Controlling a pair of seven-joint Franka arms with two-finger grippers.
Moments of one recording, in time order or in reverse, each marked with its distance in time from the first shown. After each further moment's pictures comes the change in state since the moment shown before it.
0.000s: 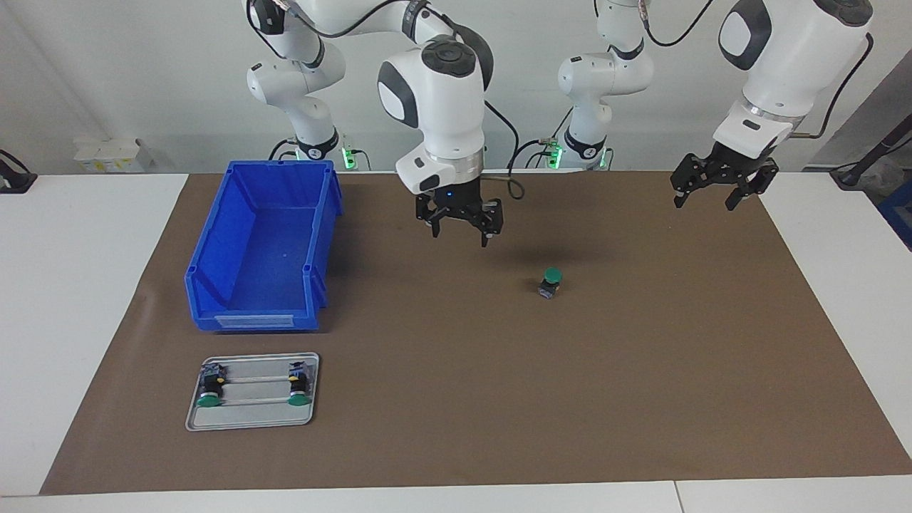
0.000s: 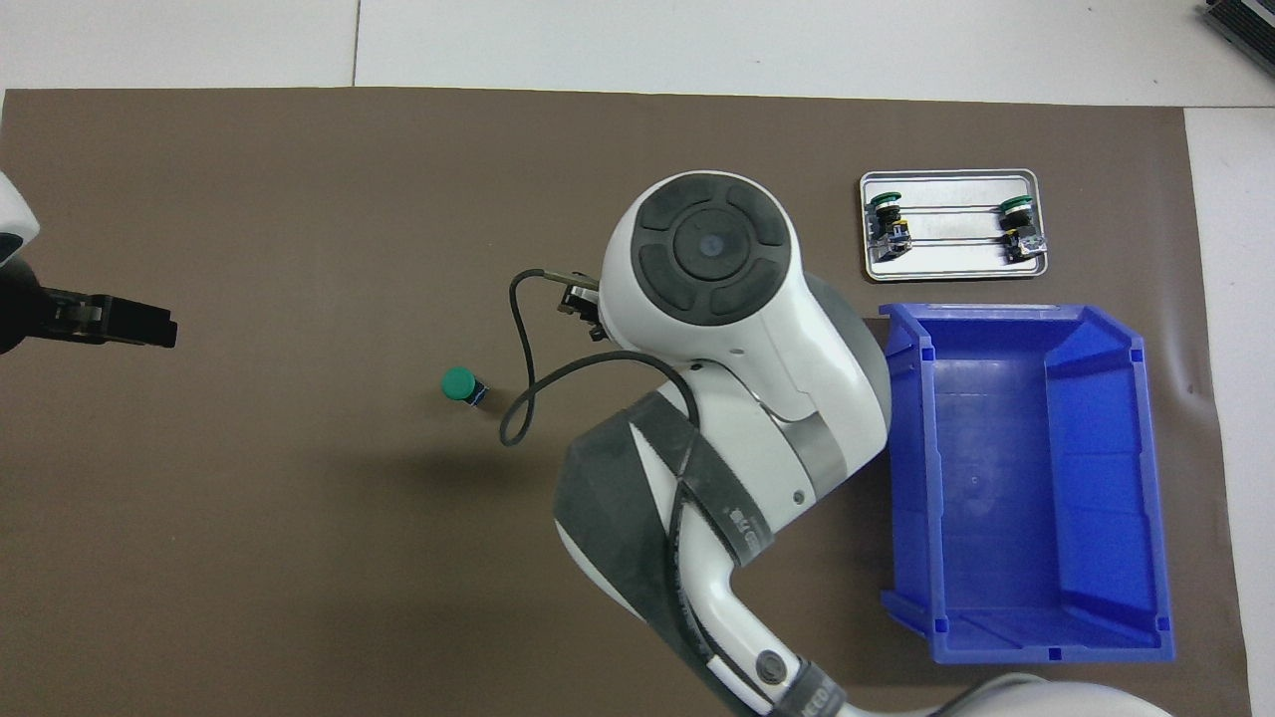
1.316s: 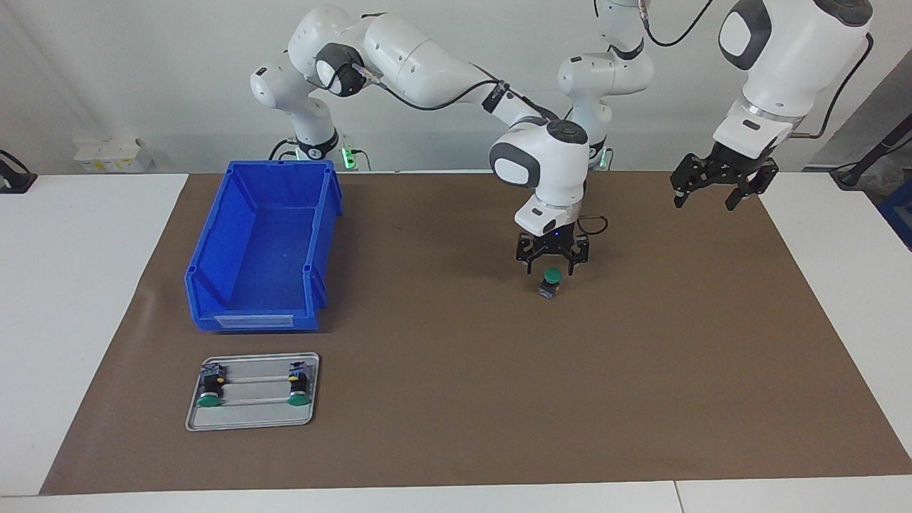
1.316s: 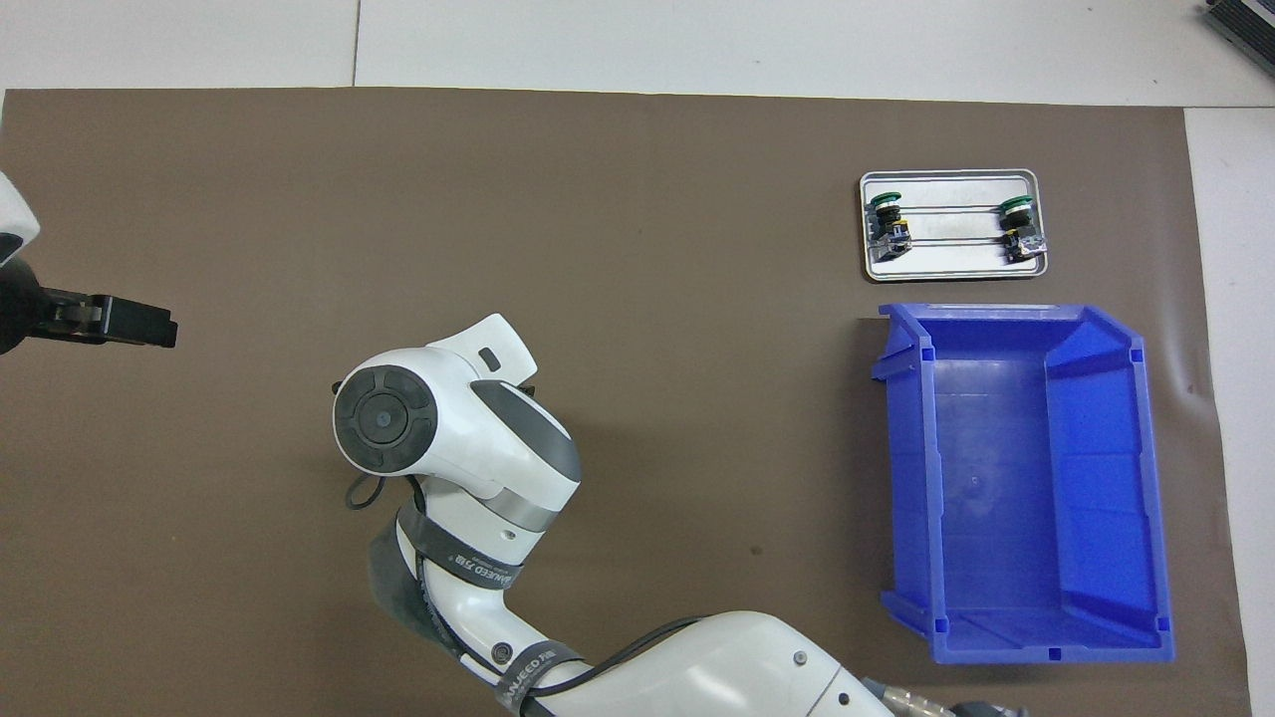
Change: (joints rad) left arm 0.000 0.000 0.000 0.000 0.000 0.000 0.000; right arm 0.246 0.366 0.000 0.148 -0.164 0.262 0.071
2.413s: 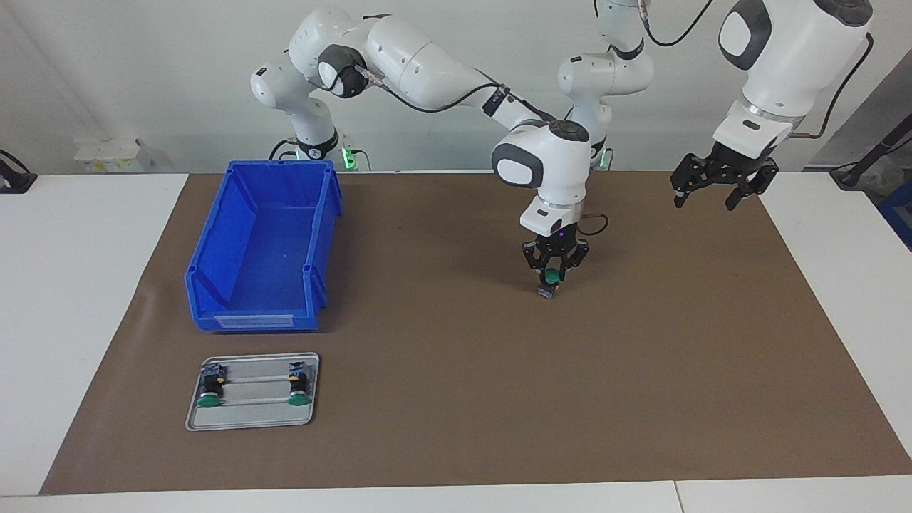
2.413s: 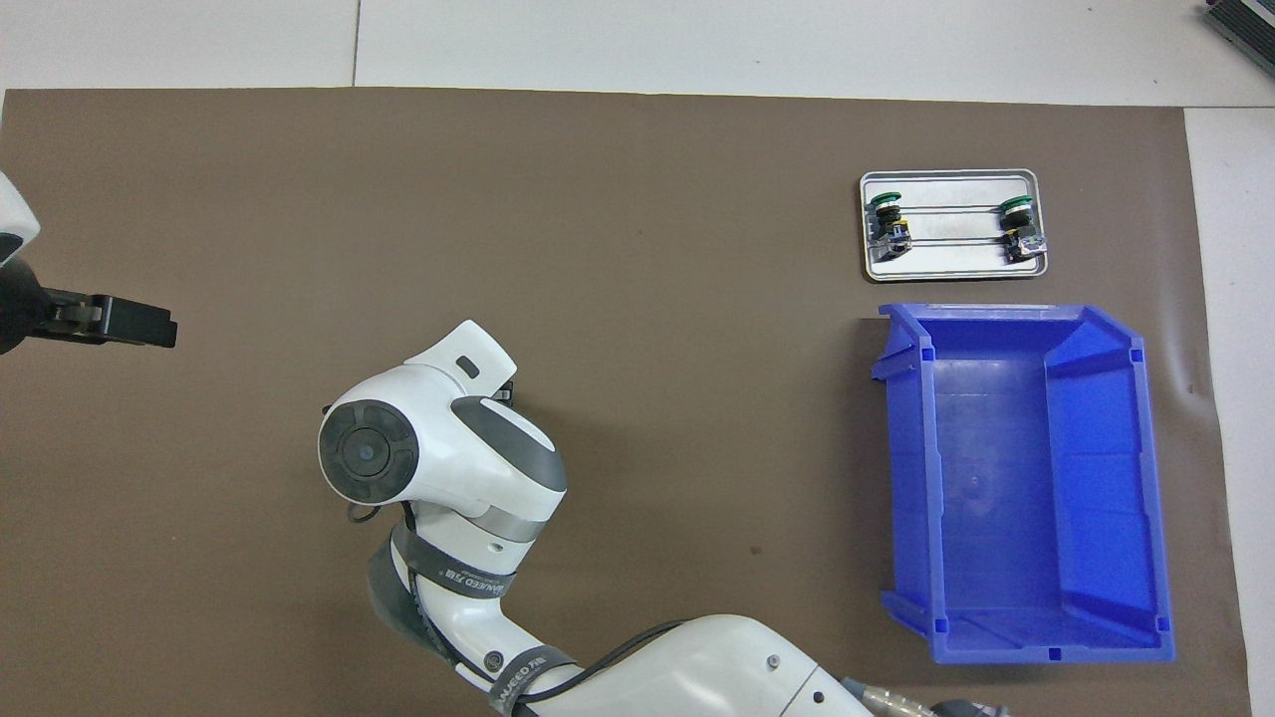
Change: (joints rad) left arm 0.000 0.000 0.000 0.000 0.000 0.000 0.000; right arm 0.005 0.004 0.000 0.001 -0.055 0.031 -0.050
